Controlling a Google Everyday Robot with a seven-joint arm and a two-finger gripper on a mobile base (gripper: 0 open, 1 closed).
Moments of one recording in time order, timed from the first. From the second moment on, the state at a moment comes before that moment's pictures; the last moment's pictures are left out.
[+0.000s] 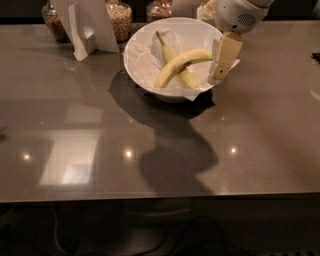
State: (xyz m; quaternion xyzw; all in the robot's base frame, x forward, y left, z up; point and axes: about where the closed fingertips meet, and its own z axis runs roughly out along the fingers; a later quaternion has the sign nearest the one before) arm 0.605 -0.121 0.988 -0.71 0.66 0.00 0.26
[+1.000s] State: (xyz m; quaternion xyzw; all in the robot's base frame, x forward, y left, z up) arm 0.642 -0.123 0.980 -0.72 0.64 -0.03 0.27
